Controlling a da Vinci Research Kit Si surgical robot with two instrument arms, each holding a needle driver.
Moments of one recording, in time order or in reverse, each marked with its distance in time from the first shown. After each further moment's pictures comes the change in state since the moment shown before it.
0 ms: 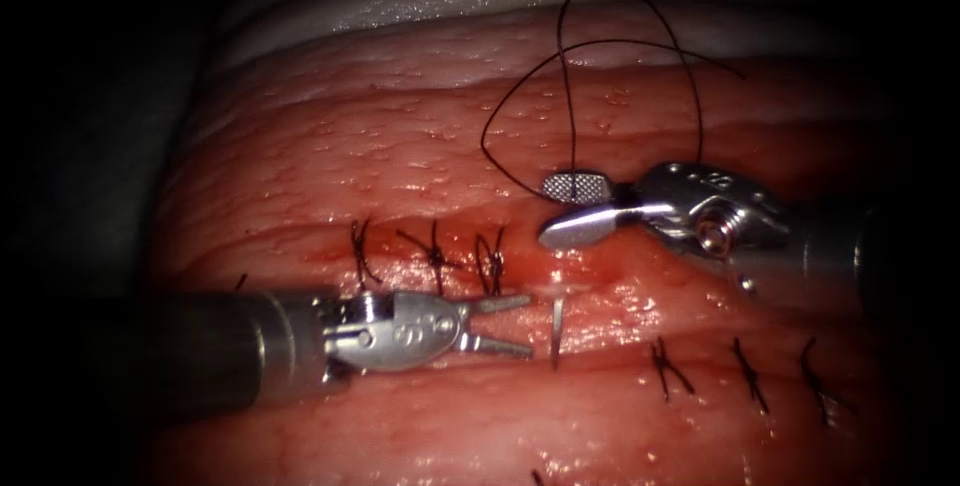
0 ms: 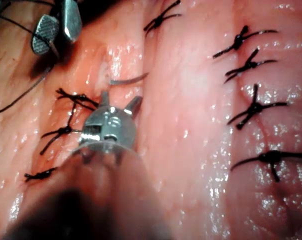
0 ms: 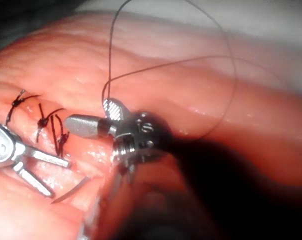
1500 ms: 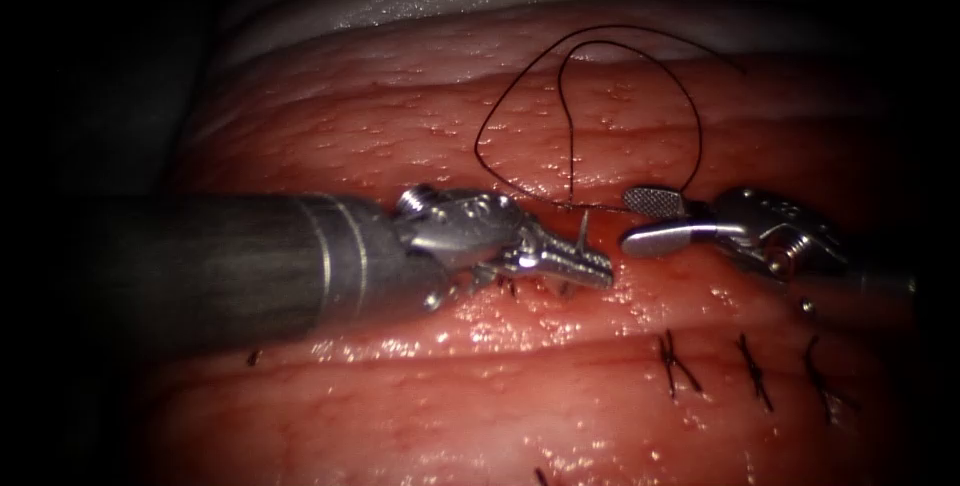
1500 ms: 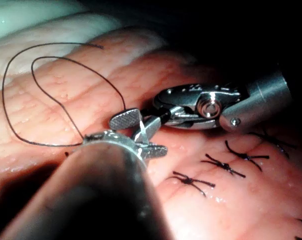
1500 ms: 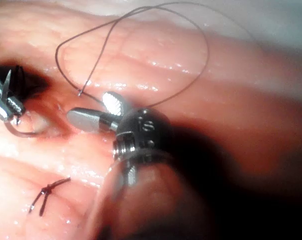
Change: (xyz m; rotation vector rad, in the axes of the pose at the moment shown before) right arm -0.004 0.004 -0.005 -0.071 0.104 0.019; left arm 0.008 -0.006 0.001 -0.371 0.125 -0.949
